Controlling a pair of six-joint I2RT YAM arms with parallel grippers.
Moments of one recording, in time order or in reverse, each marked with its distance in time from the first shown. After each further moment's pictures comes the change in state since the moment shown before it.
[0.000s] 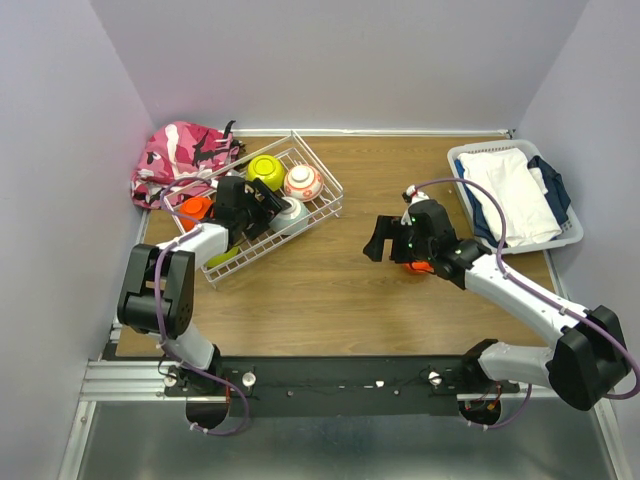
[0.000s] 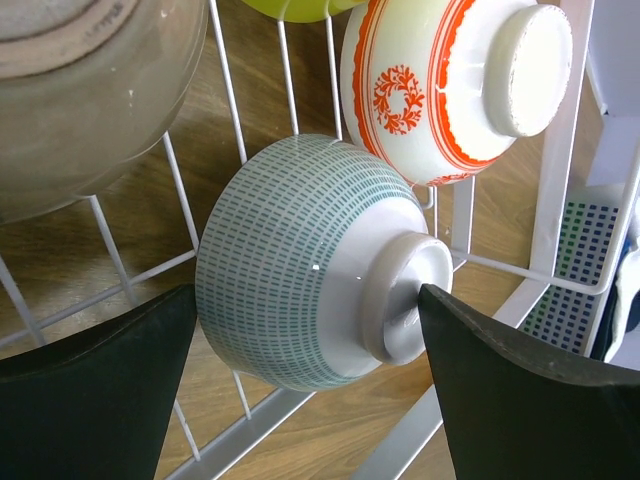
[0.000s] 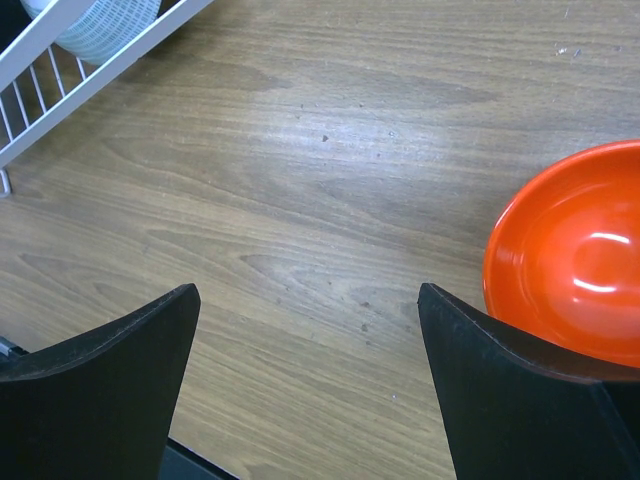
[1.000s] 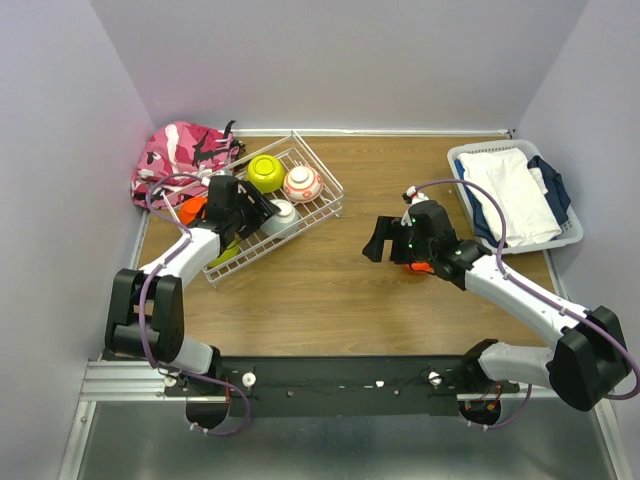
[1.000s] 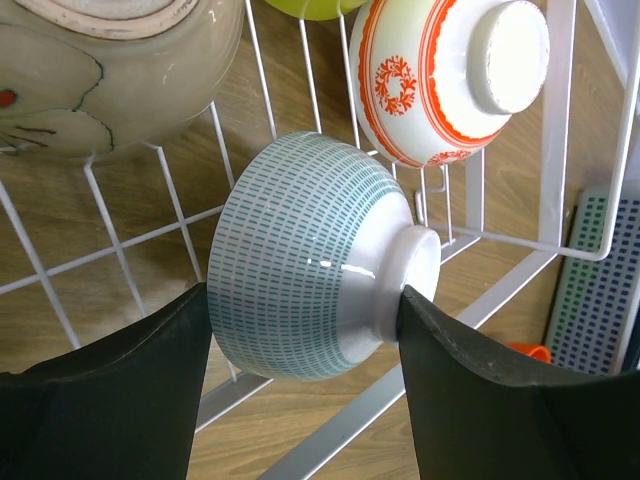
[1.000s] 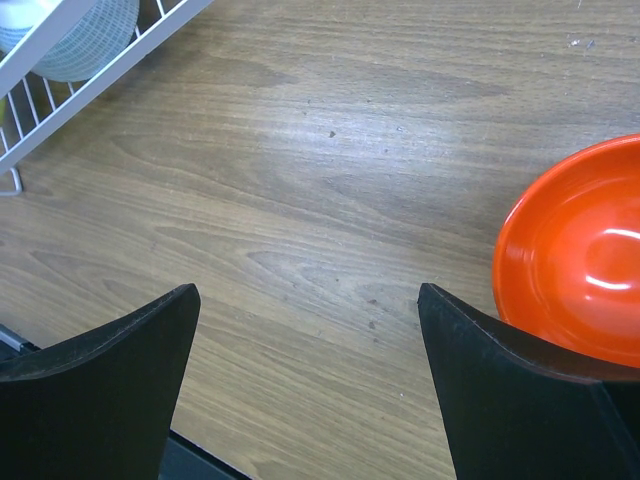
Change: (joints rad) left arm 0.005 -0.148 -0.008 -0.150 -0.053 0.072; right arm 0.000 -0.004 -0.010 0.006 -0.015 0.018
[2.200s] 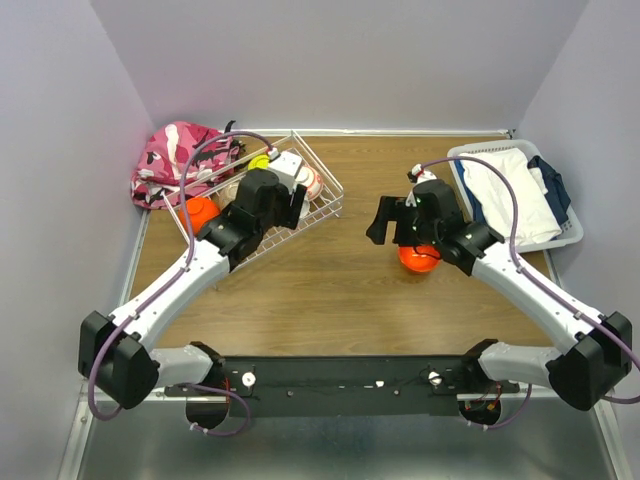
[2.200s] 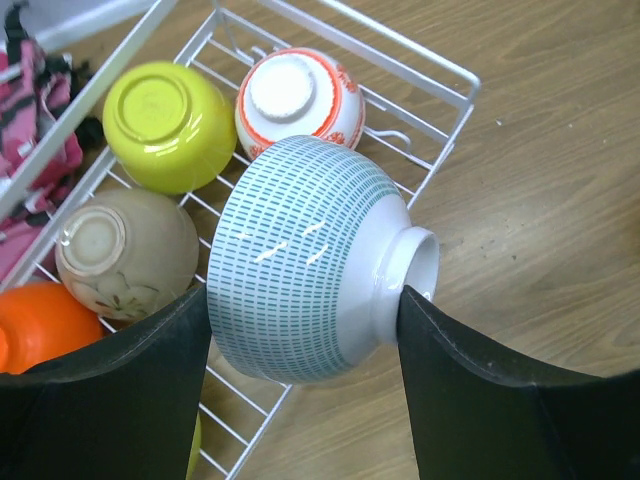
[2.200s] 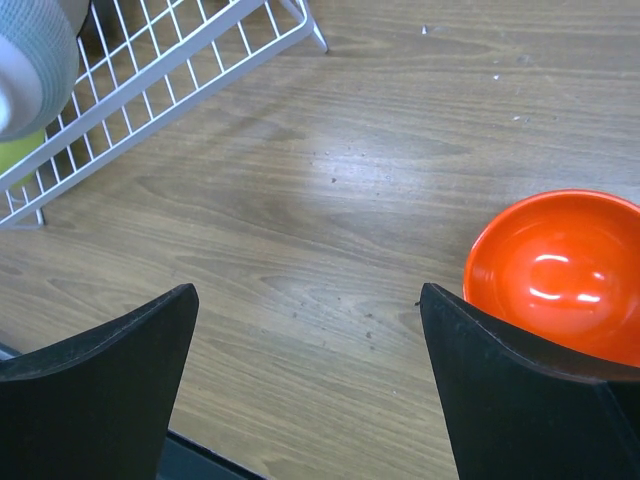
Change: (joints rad) left arm -0.361 -0.222 0.200 -0.236 -0.351 0.825; right arm 0.000 0.003 0.208 -0.176 0.071 -0.040
